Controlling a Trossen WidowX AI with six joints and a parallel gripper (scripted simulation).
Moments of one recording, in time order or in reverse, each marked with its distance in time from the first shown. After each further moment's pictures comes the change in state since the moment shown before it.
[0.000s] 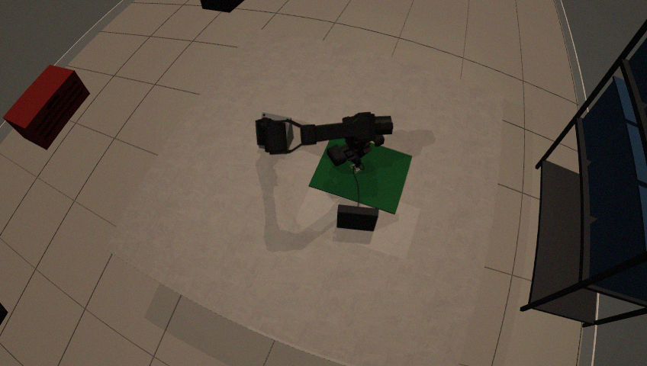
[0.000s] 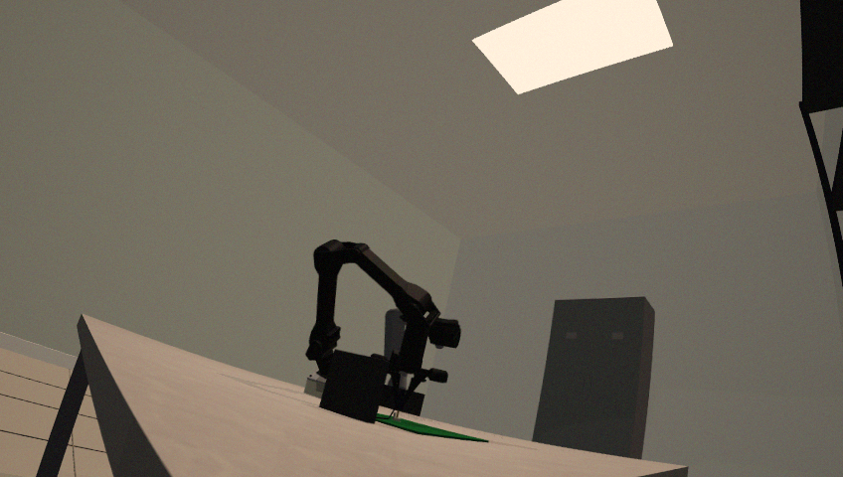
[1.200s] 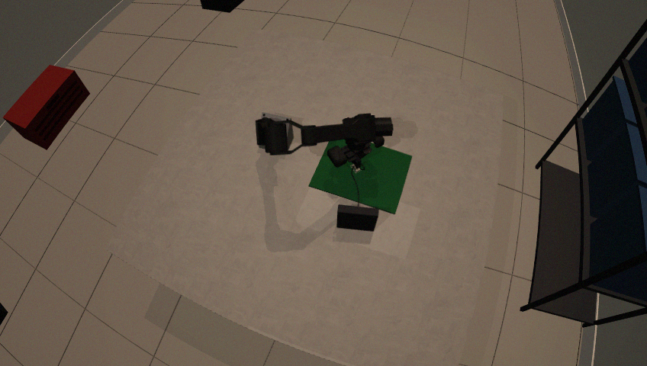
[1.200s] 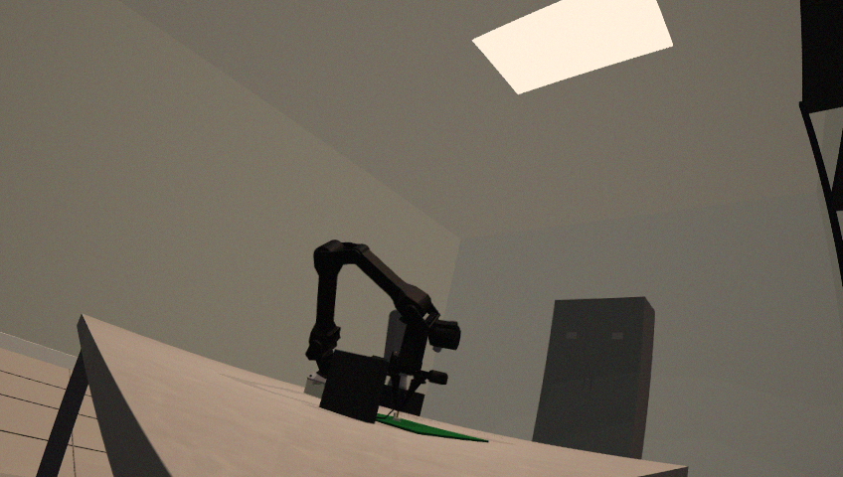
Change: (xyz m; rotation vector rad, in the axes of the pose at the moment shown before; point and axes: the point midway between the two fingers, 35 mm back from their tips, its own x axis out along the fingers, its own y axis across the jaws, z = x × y) arm 0.005 0.000 -0.001 -0.004 0.000 -0.001
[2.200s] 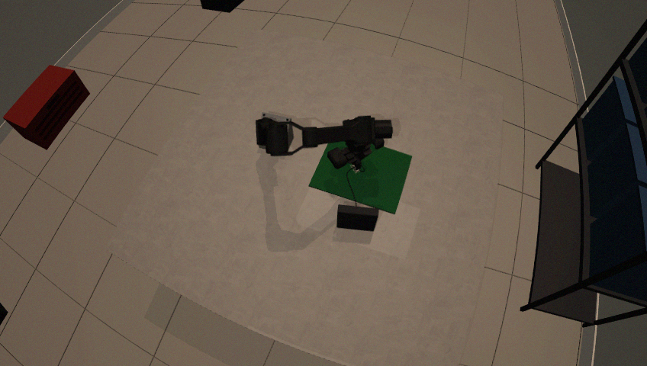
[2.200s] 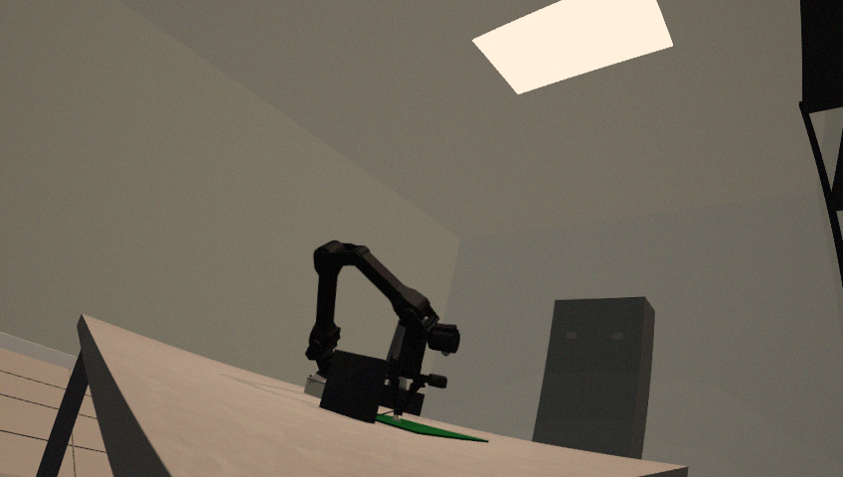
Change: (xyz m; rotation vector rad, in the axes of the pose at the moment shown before) arm 0.009 0.000 -0.001 0.000 0.002 -0.002
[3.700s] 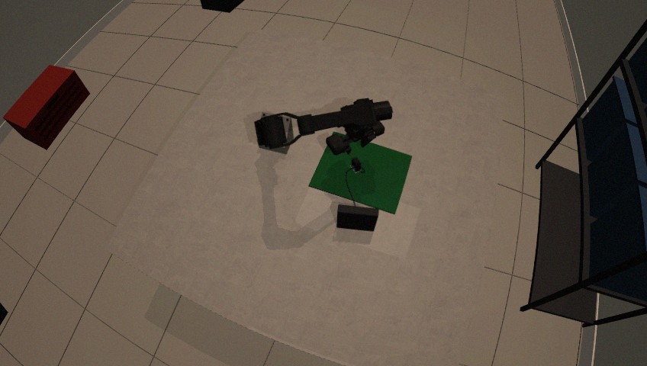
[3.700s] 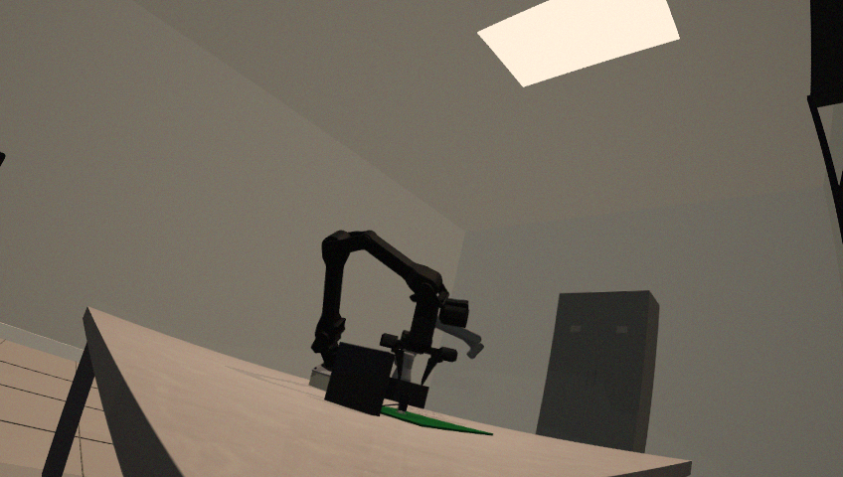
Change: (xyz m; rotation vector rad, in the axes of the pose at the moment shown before) arm -0.049 -0.007 0.018 0.016 0.002 -0.011
